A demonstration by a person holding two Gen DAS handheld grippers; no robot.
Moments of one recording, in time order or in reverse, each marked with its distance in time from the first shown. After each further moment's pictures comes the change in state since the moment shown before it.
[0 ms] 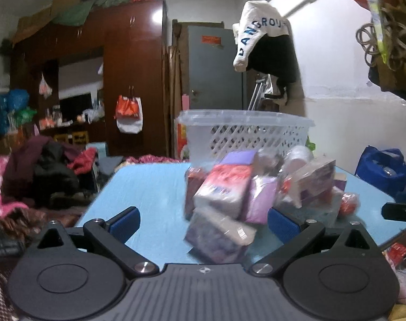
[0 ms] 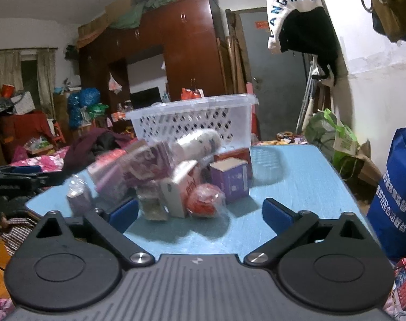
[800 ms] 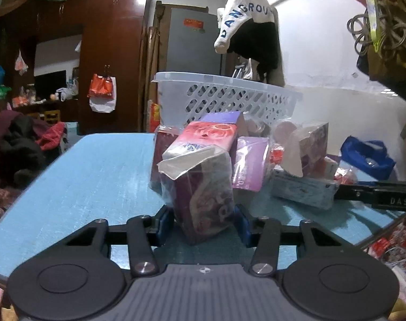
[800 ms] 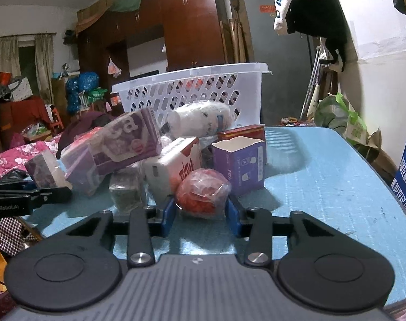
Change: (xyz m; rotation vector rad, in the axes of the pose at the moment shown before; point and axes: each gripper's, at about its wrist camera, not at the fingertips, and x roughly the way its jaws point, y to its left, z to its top) left arm 0.042 0.000 -0.031 -0.034 0.053 -0.138; right arm 0.043 0.001 -0.011 -0.018 0.060 0.010
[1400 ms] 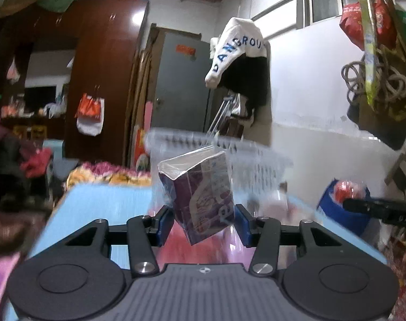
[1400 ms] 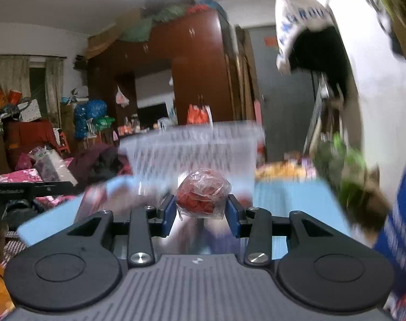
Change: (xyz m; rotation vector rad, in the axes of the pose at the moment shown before) left arm 0.008 0.014 0.098 -0.037 -0.115 -0.082; right arm -0.030 -0.005 0.075 -0.043 -0.155 0.027
